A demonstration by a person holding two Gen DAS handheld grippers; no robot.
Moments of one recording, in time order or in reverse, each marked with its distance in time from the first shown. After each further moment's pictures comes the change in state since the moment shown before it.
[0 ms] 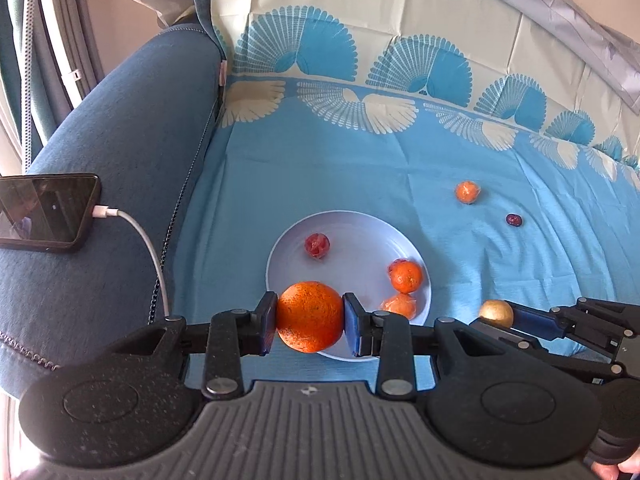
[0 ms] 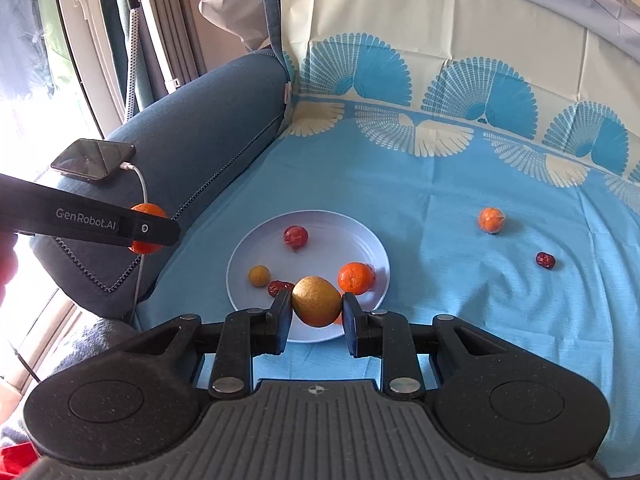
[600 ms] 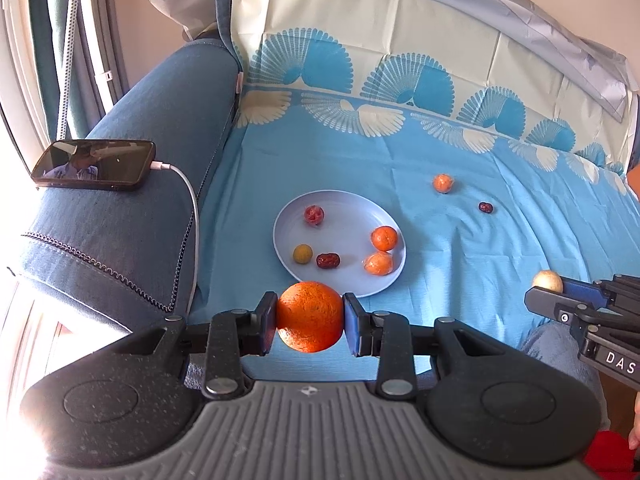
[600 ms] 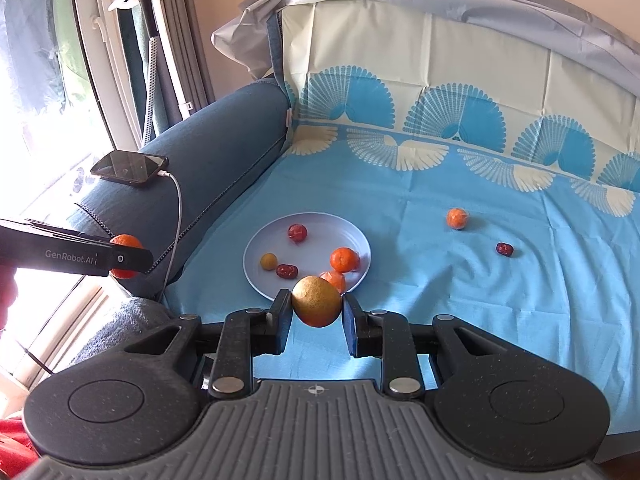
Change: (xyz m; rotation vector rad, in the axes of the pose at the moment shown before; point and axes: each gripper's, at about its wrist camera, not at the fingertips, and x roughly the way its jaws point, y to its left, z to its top) left arm -0.099 -0.002 -0.073 -0.033 -0.066 0.003; right arm -0.116 0.000 -0.044 -0.003 -0.085 -0.010
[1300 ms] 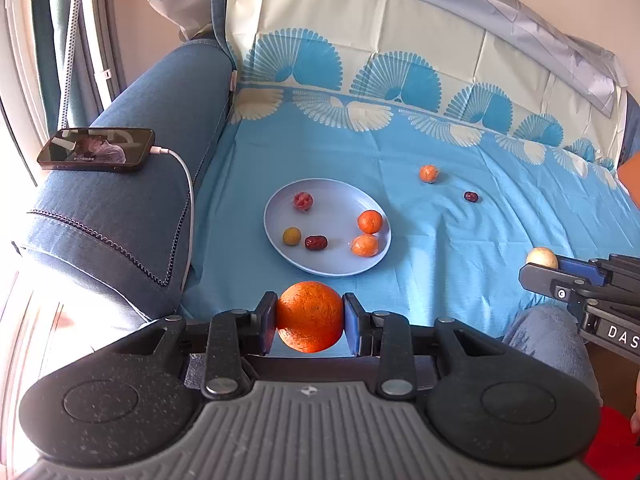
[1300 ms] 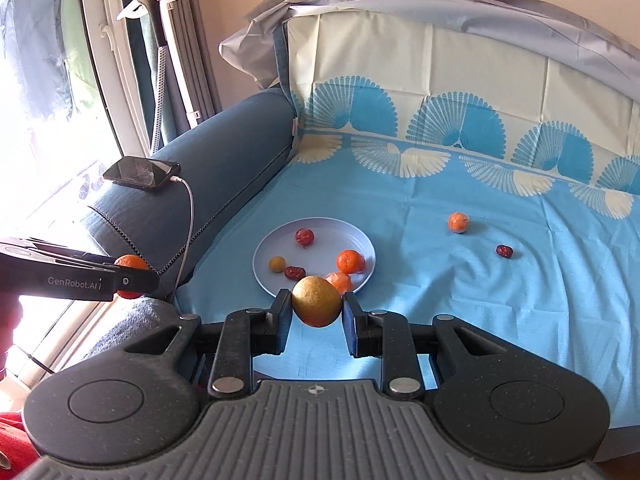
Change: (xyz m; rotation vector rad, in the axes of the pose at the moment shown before) left arm -0.027 -0.008 -0.031 0.009 -0.013 -0.018; right arm -0.027 0.006 -0.012 -0.008 -0.037 0.010
